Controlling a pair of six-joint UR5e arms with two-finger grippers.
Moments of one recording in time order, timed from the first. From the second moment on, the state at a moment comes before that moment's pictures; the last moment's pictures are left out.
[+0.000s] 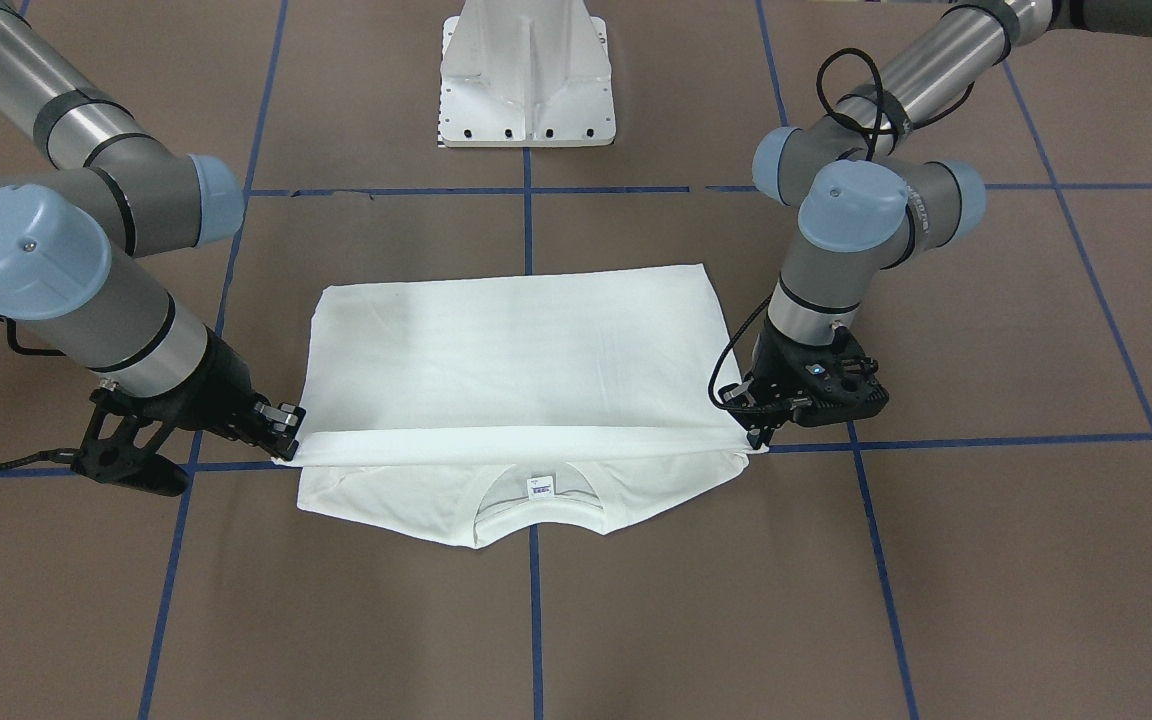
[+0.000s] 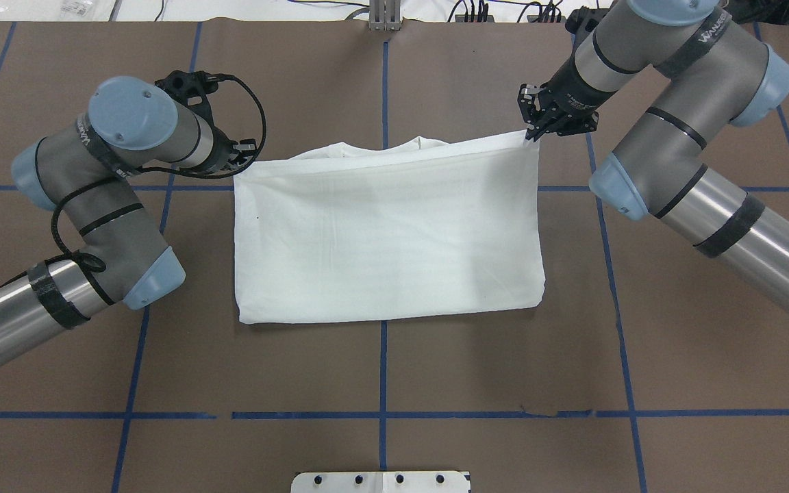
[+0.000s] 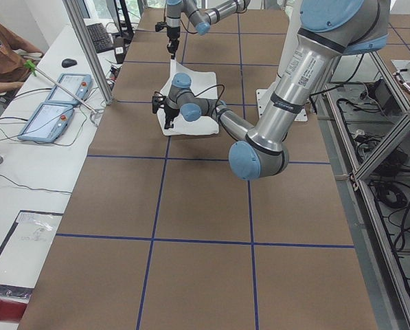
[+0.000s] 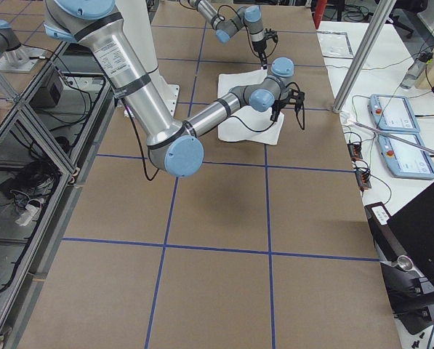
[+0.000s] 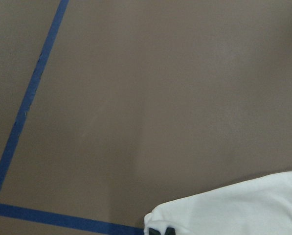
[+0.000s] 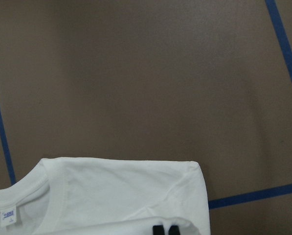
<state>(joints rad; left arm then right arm) -0.75 -2.11 -1.49 -2.00 -1.79 -1.27 0.93 -0.98 1.47 -1.27 2.20 1.25</state>
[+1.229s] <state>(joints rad) -0.78 -2.11 -1.50 -2.05 -1.80 -1.24 0.90 -0.96 1.48 -1.26 2.16 1.23</state>
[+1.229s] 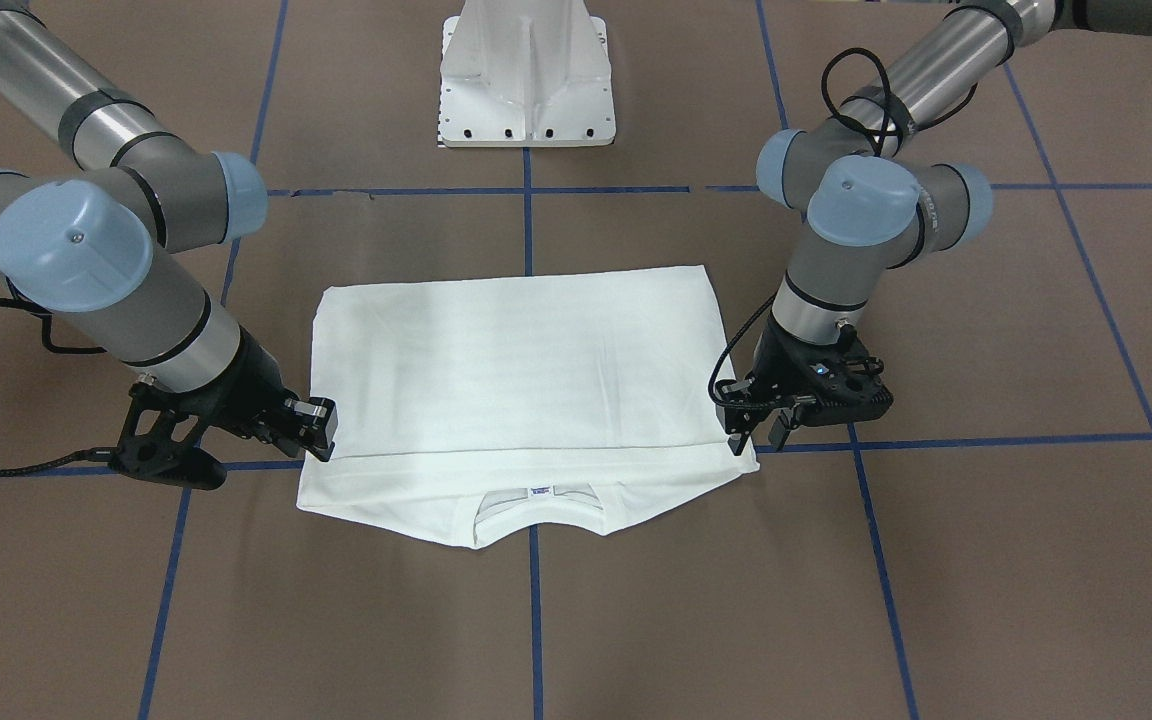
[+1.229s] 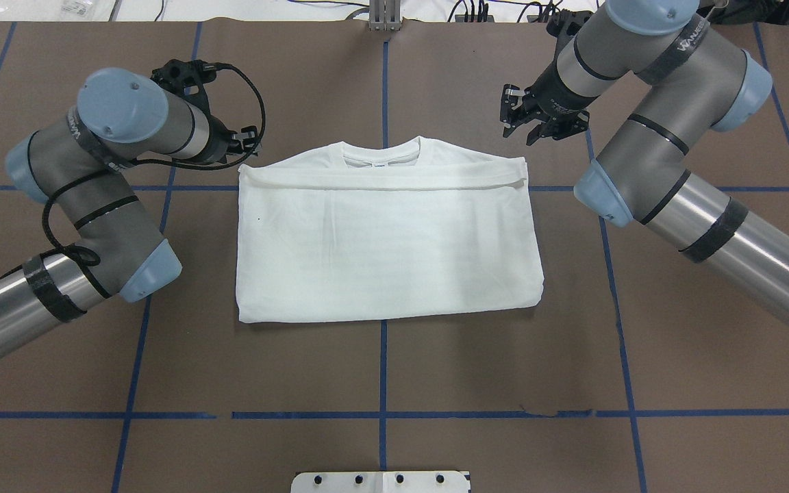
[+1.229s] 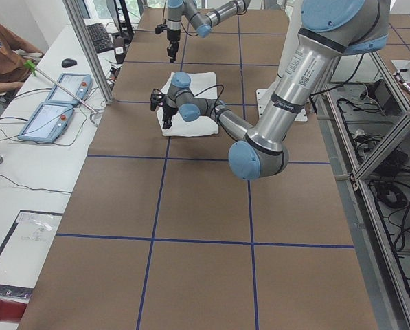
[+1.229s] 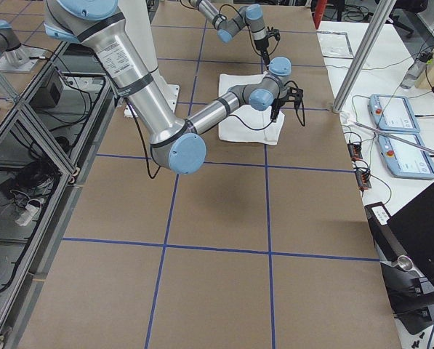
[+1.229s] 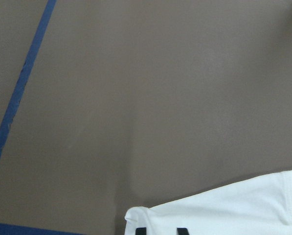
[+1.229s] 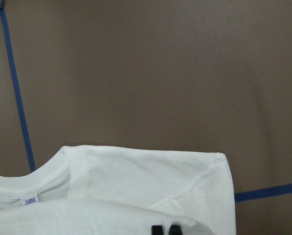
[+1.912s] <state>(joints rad) -0.90 -2.05 -1.63 -2.05 -1.94 -1.12 0.76 -1.25 1.80 -1.26 2.04 1.32</state>
